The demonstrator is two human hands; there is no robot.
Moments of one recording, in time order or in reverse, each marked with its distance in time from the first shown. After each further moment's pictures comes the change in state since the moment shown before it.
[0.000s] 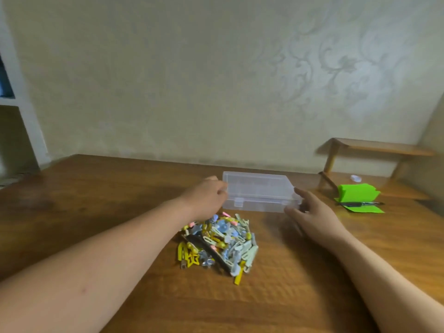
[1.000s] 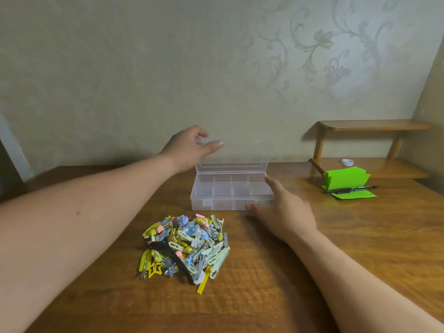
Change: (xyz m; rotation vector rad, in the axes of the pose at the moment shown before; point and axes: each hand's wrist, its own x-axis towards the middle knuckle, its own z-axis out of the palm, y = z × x) left_hand 0.086 0.029 -0.046 -0.137 0.276 -0.025; right_hand 0.008 -0.007 0.017 -0.233 0.060 -0.024
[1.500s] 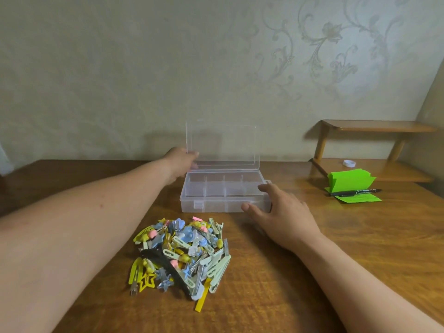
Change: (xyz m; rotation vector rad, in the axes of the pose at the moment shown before) left_hand 0.043 -0.068 0.048 -0.350 -0.087 -0.373; right_hand 0.007 0.000 0.007 -0.008 -0.061 -0.098
